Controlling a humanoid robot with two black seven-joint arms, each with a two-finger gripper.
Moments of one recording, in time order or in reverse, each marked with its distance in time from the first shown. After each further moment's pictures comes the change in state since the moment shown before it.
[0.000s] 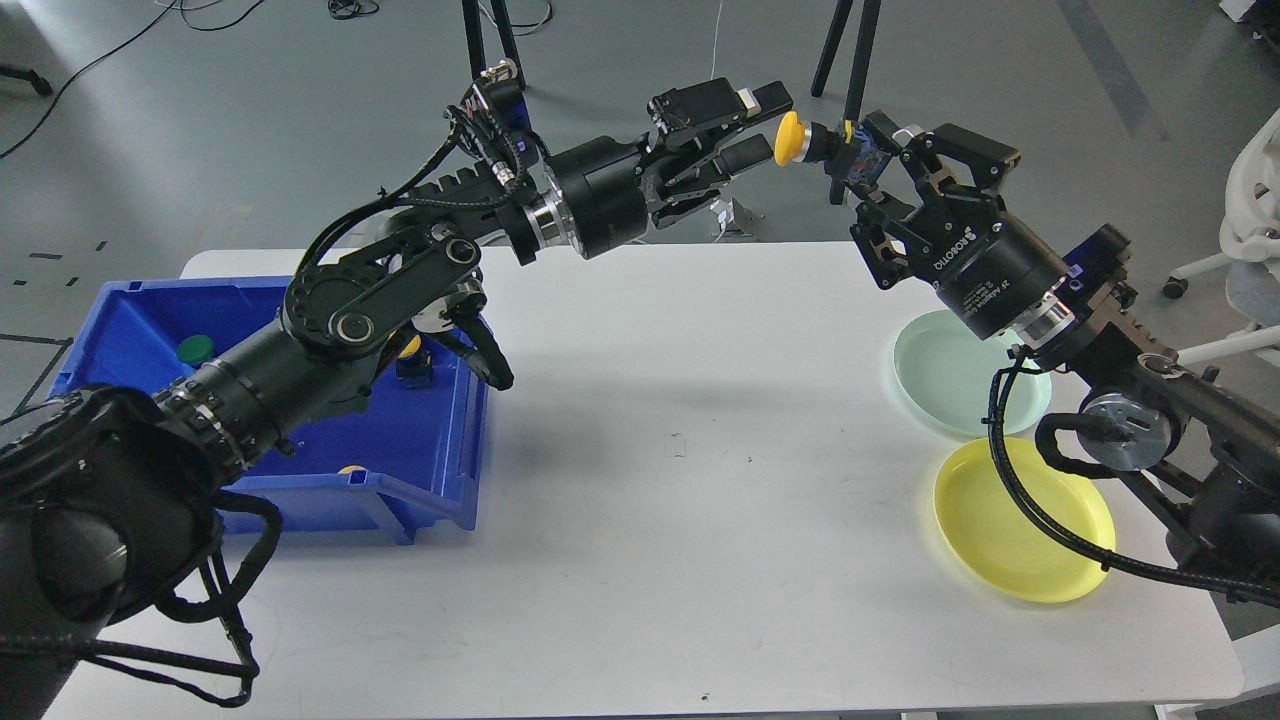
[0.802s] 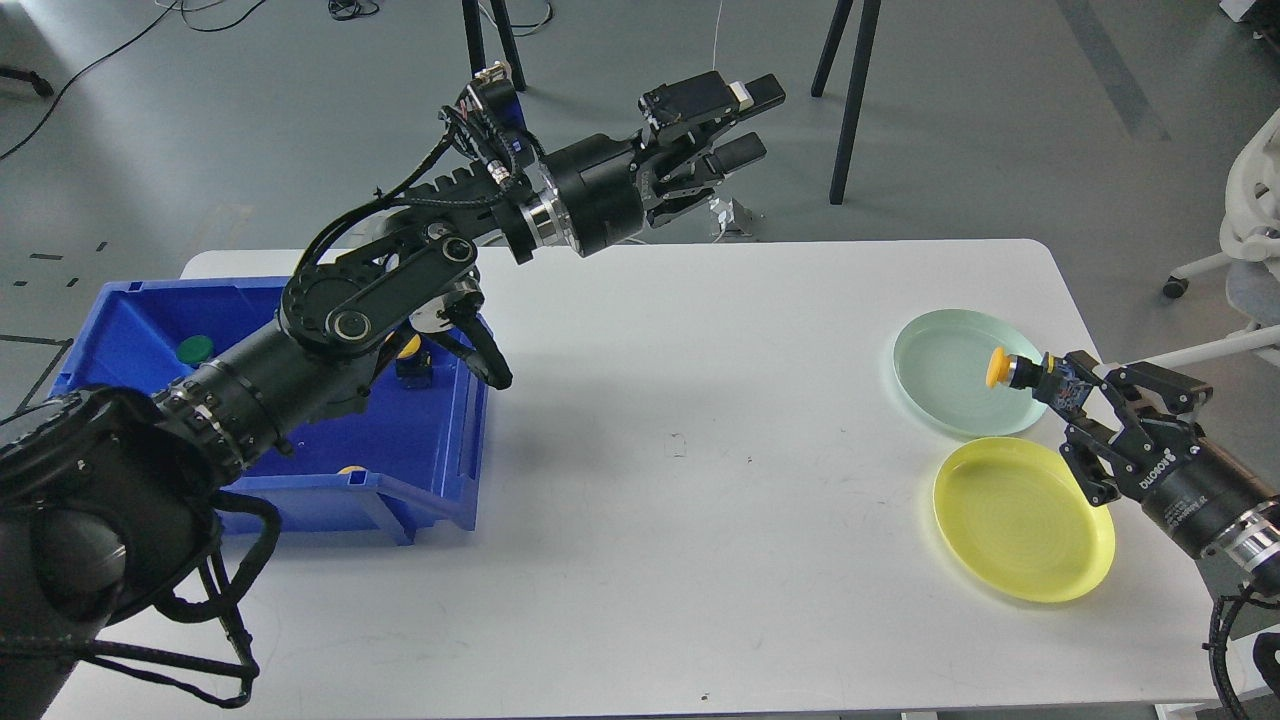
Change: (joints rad) left arm 0.001 0.001 0.000 0.006 -0.014 0.000 0.000; right arm -0.560 -0.264 0.159 -0.028 0.000 -0.003 0.000
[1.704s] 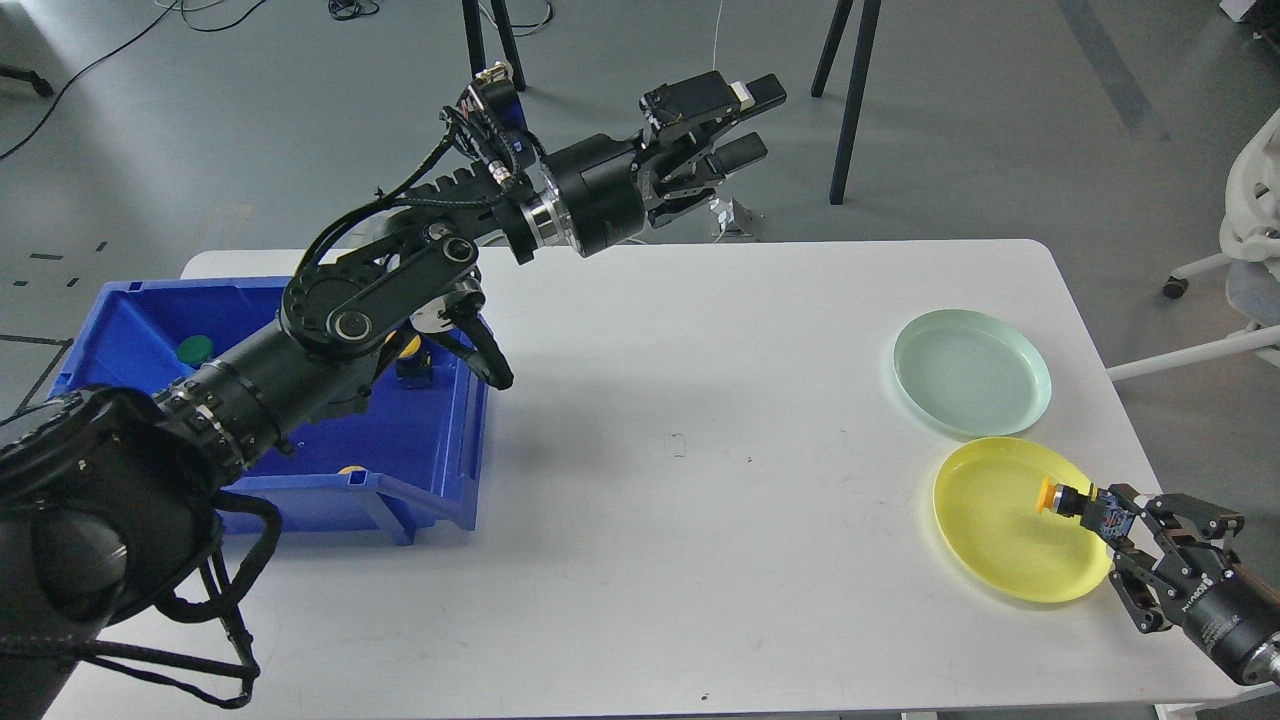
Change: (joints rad) left arm 0.000 -0.002 0.000 0.000 -0.002 0.000 0.000; right arm -0.128 0.058 -0.015 -0.155 -0.001 -0.009 0.000
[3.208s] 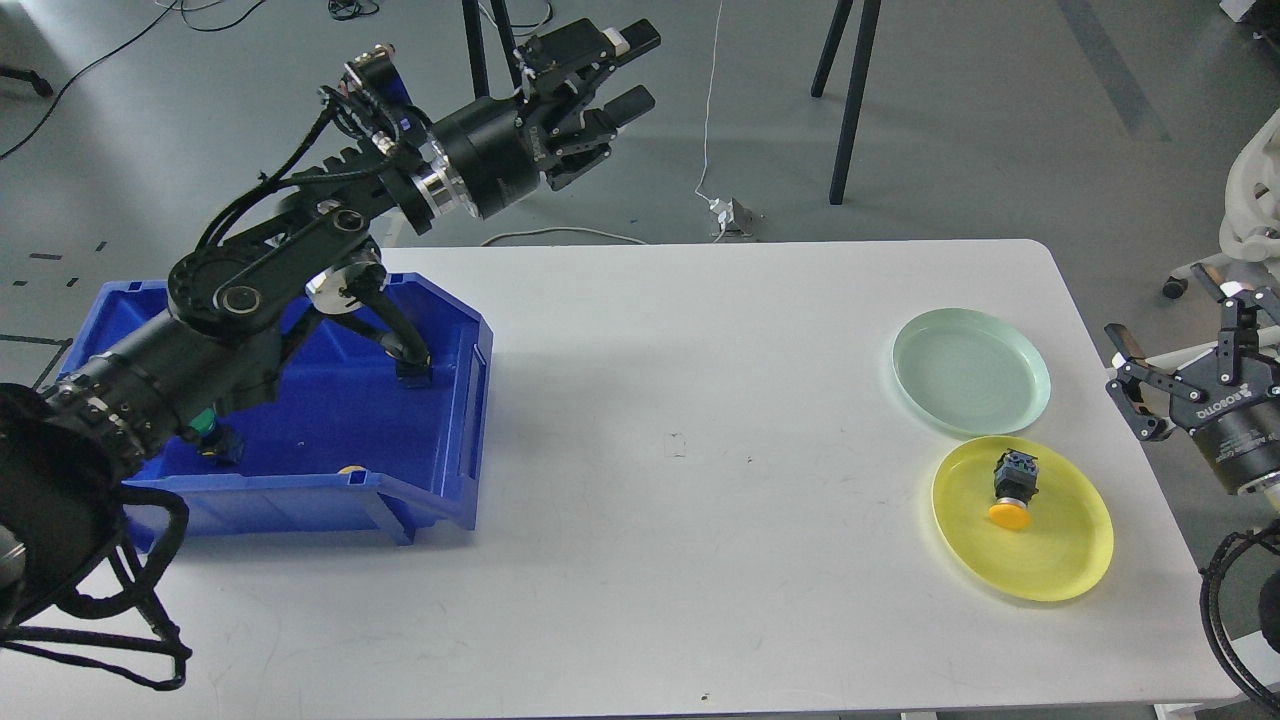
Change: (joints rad) left arm 0.024 0.239 -0.010 -0.044 -0.145 0.000 0.000; right arm 0.195 0.027 0.236 0.123 0.174 0.058 0.000
